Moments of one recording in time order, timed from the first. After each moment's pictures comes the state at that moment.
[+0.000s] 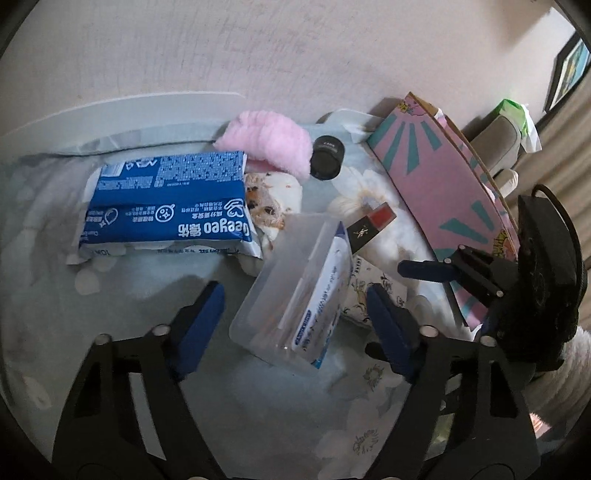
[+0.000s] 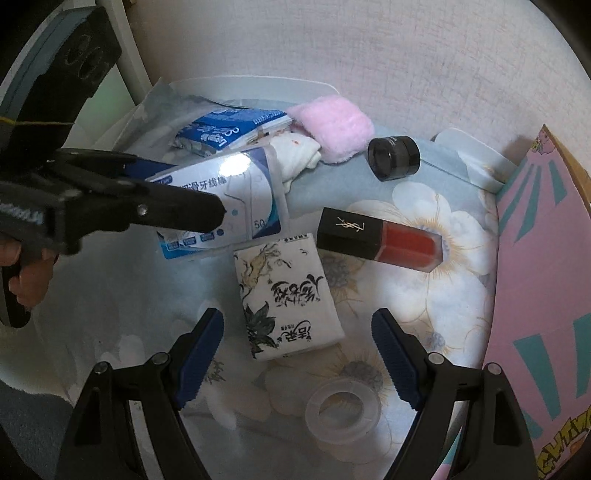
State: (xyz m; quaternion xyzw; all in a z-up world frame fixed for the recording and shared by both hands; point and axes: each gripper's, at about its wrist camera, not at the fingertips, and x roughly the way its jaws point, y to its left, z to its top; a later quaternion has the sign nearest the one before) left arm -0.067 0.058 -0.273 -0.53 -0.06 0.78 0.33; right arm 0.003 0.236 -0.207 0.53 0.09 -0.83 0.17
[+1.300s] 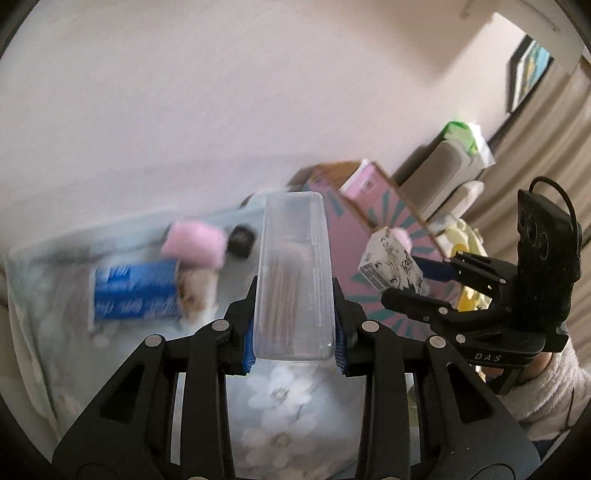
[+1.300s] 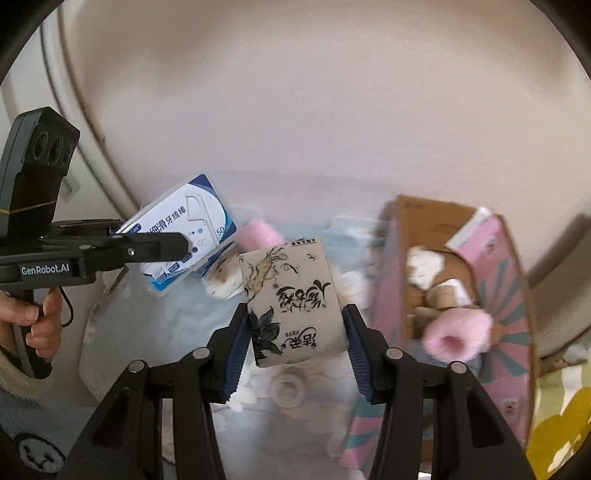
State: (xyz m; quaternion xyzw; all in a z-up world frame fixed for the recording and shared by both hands) left arm -0.055 0.093 -0.131 -0.46 -0.05 0.80 0.38; right arm 0.037 0.304 -0.055 0.45 -0.01 -0.89 0.08
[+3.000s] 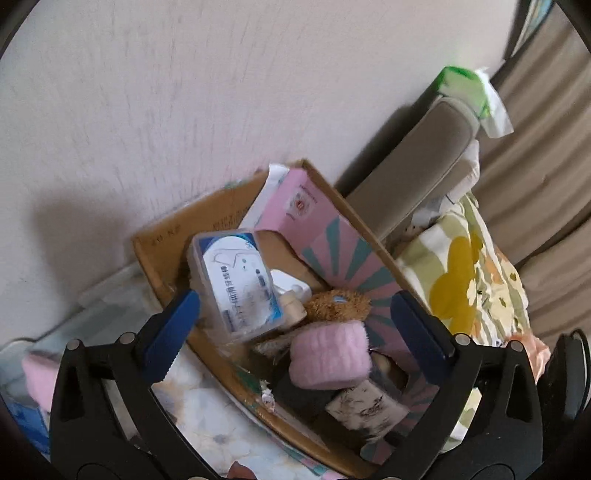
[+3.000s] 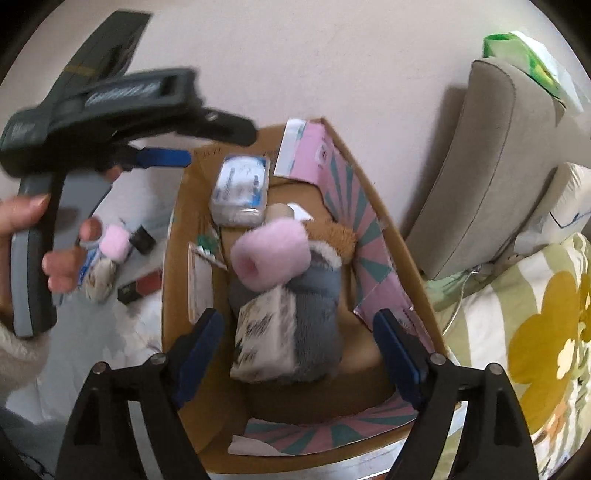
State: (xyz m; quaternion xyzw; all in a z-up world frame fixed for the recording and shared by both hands) left arm -0.123 0.339 -0.169 -0.51 0.03 0.75 0.43; right arm 0.083 0.450 -0.103 0.47 -0.11 -0.87 -0.11
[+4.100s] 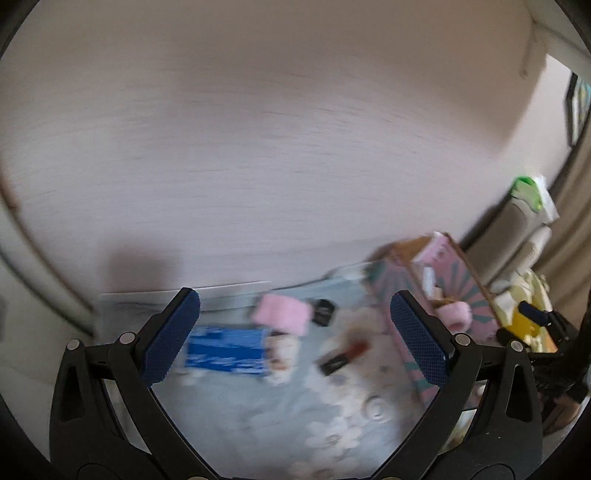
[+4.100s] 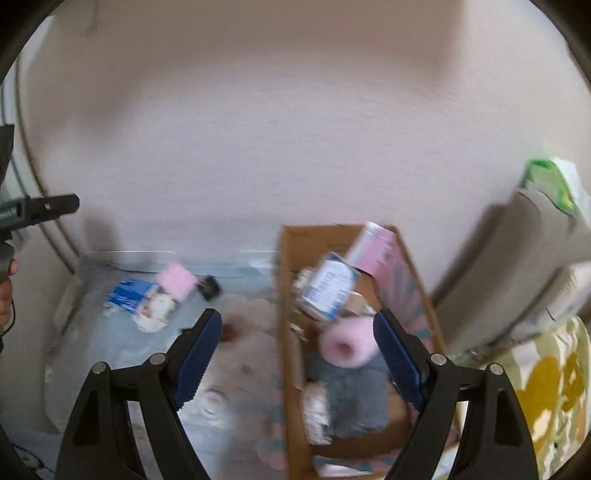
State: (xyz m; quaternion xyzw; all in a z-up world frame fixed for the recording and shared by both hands) left arm -0.092 0.051 -0.074 -0.41 -0.02 0.89 0.21; right arm 0.054 0.355 -0.017 0.39 0.00 -0.92 -0.04
